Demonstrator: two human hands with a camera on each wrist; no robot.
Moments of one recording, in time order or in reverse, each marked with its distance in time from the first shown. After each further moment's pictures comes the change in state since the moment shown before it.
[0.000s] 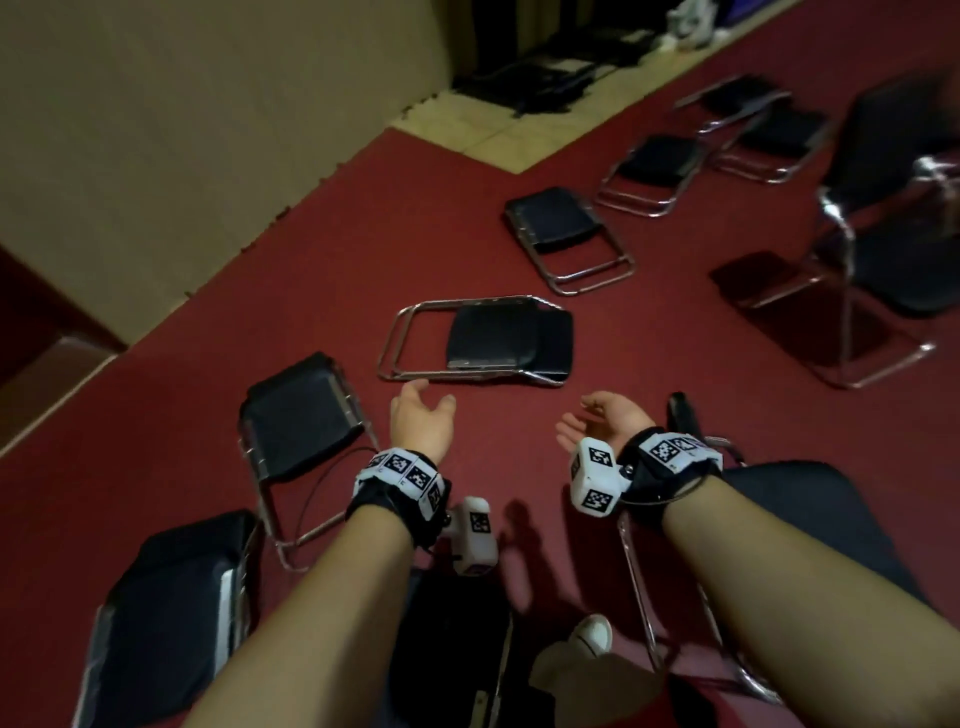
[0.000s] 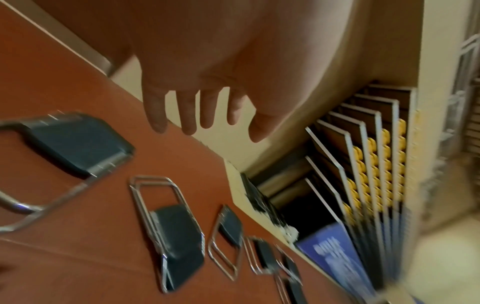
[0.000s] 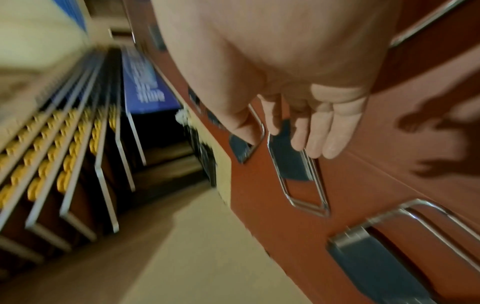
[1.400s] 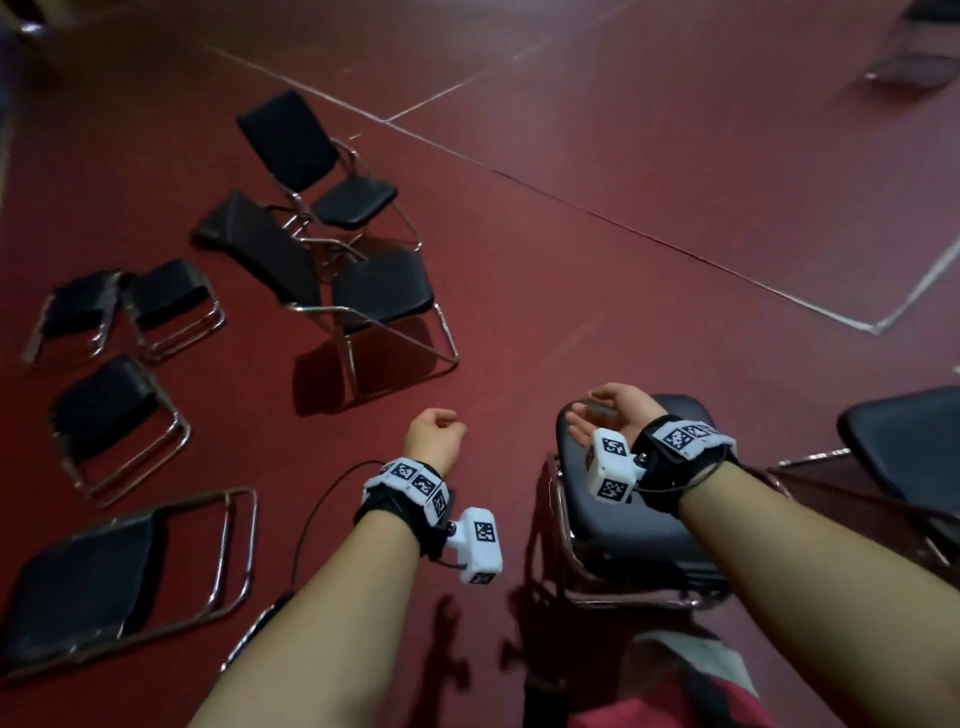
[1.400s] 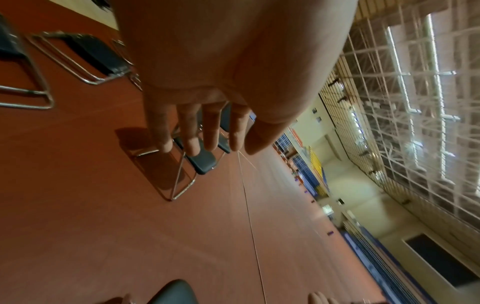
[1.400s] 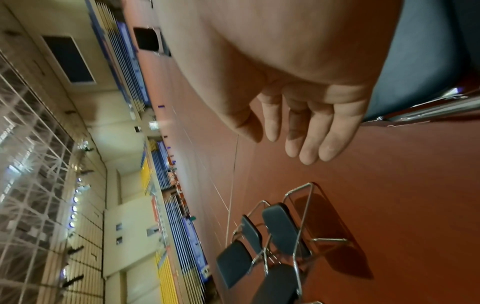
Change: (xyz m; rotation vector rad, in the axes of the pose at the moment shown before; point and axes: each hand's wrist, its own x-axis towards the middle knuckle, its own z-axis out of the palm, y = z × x) left_hand 0.175 0.325 0.440 0.396 -1.244 0.818; right_hand 0.084 -0.220 -0.151 1.198 0.701 -0.541
